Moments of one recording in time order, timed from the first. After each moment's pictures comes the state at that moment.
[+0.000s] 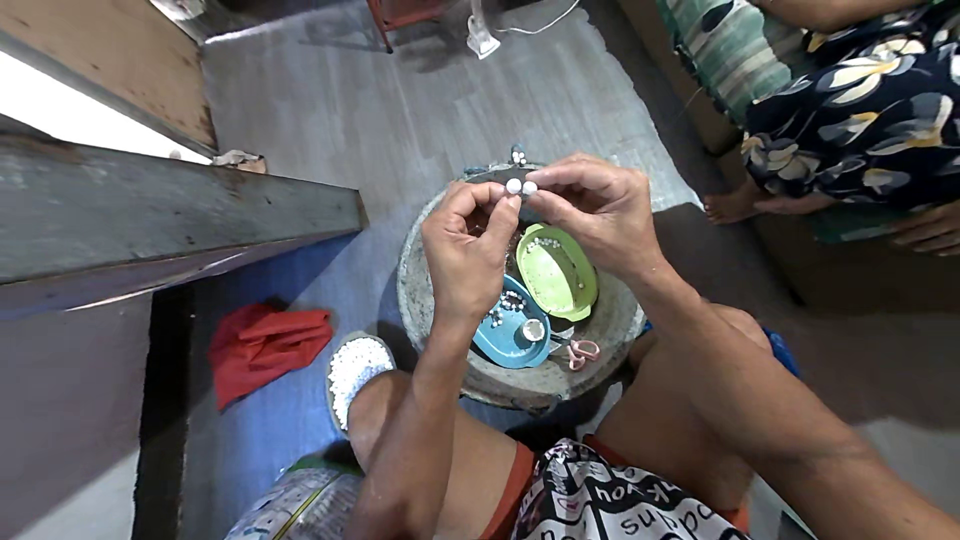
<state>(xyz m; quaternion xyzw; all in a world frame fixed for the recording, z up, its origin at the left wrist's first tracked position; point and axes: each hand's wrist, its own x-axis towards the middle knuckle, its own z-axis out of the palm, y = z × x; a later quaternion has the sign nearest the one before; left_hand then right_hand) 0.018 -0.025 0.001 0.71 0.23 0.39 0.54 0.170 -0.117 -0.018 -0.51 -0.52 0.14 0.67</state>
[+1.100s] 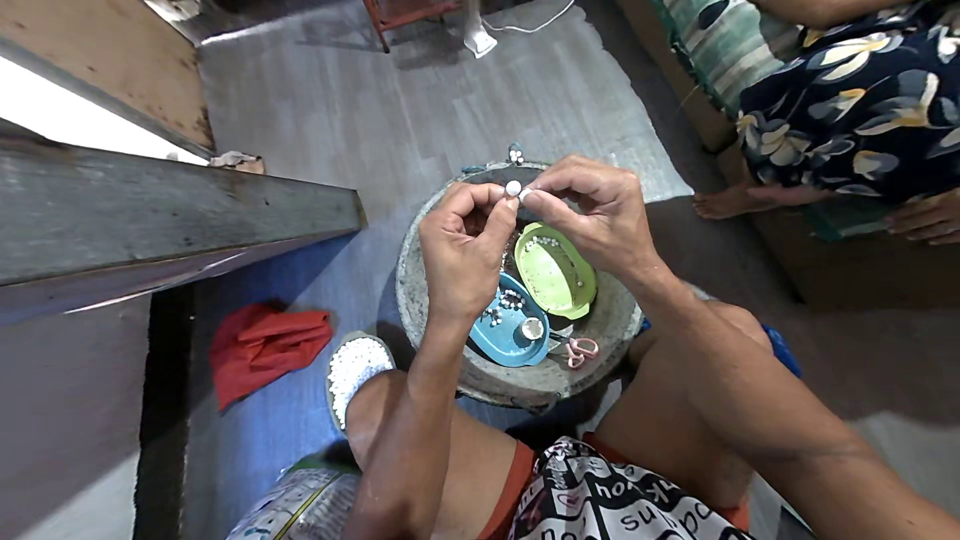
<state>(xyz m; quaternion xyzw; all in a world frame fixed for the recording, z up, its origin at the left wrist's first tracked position) 0.012 -0.027 0.005 0.73 0.21 0.36 0.54 0.172 -0.119 -0.022 -0.53 -0.54 0.10 0.65</state>
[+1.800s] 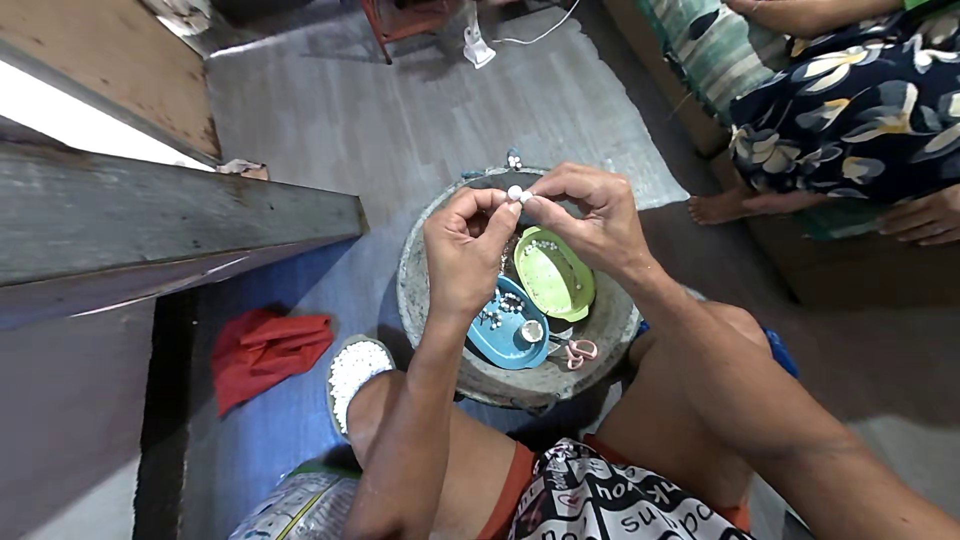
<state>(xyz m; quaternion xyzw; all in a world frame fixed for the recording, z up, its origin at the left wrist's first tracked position) 0.011 -0.030 0.006 0.72 0.21 0.34 0.57 0.172 -0.123 -0.024 -0.54 -0.55 0.09 0.63</state>
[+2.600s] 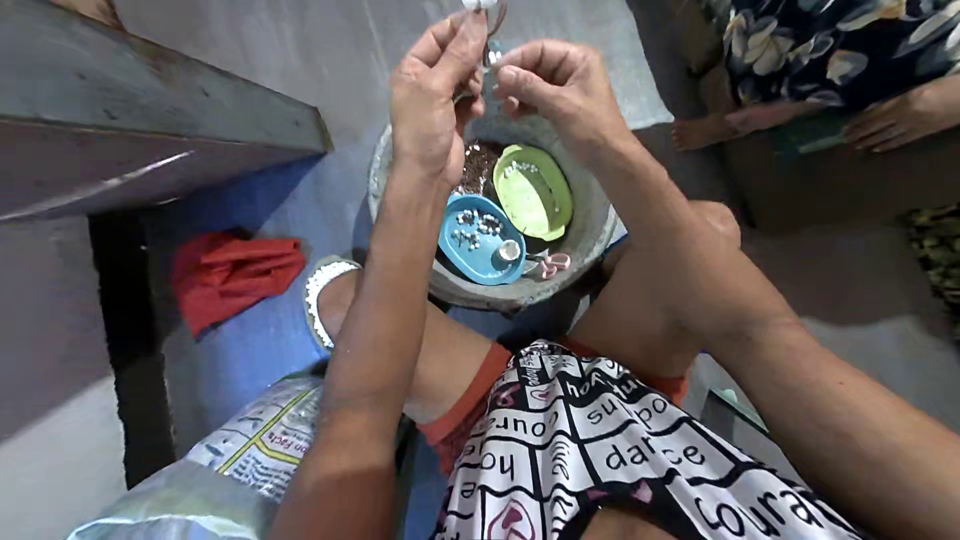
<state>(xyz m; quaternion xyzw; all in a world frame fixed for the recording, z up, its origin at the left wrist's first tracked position) 0.015 -0.025 0.001 0.52 0.20 0.30 0.77 0.155 -0.135 -0.038 -0.52 -0.44 0.31 0.66</state>
